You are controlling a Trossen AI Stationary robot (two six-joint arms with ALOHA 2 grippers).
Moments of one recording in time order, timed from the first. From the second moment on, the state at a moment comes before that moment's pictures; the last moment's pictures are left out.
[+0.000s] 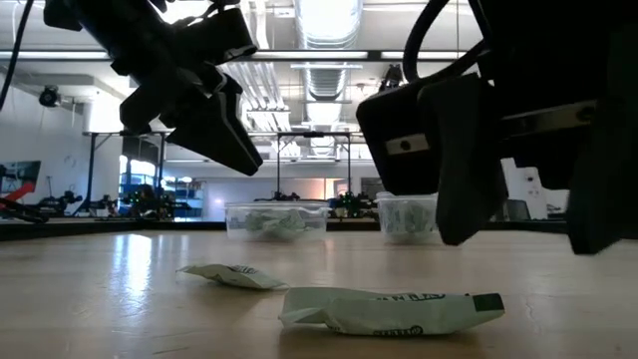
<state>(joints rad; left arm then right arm) -0.35 1.54 0.86 -0.19 -0.52 -0.12 0.52 2.01 0.92 0.53 -0.21 -0.09</state>
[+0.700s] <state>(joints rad) -0.35 1.54 0.86 -0.19 -0.52 -0.12 0.58 2.01 0.94 0.48 -0.02 -0.20</state>
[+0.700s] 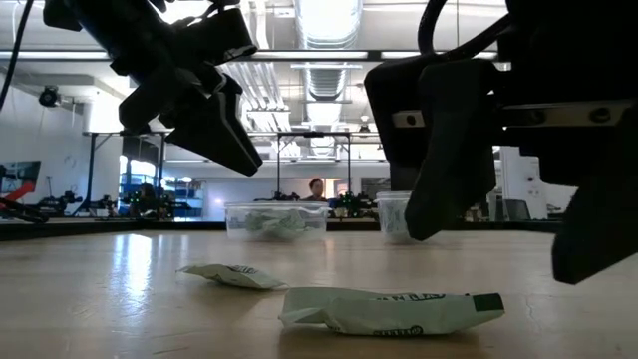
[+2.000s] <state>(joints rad) -0.35 1.54 0.86 -0.19 -0.52 -0.12 0.57 2.08 1.00 0.43 -0.01 -0.21</state>
